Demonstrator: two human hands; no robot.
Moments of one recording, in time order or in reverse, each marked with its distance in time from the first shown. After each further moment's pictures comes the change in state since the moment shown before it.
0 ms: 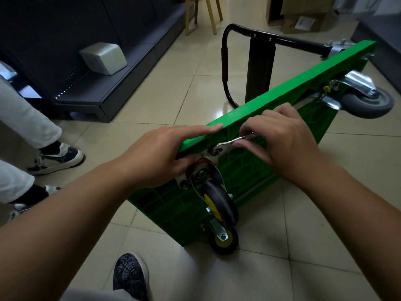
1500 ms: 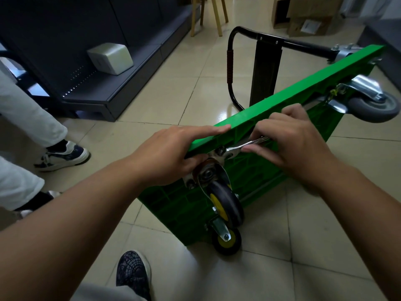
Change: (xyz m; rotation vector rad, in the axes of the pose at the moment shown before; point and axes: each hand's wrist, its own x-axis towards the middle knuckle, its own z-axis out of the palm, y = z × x) left_hand -0.001 -0.001 0.001 0.010 0.013 0.001; right_hand 0.000 0.000 -0.006 0.002 -0.041 0.001
